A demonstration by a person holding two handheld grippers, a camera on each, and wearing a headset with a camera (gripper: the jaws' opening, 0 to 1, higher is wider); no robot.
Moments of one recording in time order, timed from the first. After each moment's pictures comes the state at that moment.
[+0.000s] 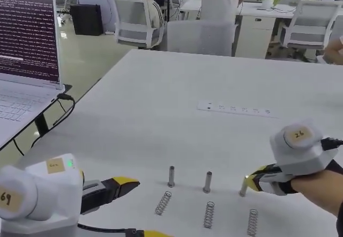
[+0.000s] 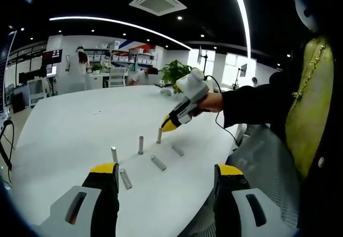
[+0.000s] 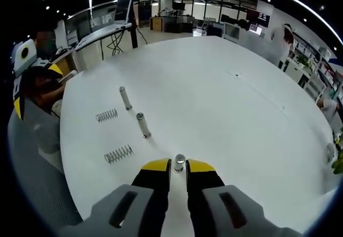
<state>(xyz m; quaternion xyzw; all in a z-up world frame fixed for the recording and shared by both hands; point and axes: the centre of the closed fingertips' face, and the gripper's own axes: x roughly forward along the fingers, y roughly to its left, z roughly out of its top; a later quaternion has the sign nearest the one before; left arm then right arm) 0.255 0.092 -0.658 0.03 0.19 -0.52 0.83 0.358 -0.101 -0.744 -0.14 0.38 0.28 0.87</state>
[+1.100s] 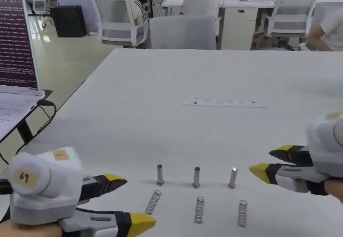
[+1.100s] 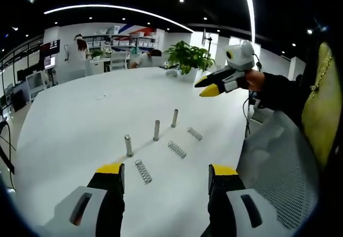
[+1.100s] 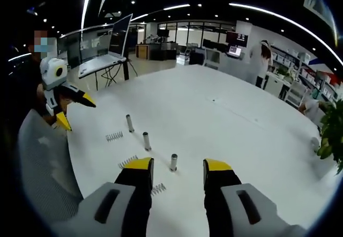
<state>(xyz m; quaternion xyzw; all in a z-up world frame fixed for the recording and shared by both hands) 0.301 0.096 -0.697 0.08 0.25 -0.51 0.82 0.315 -0.125 -0.667 -0.11 0.27 0.23 0.93</state>
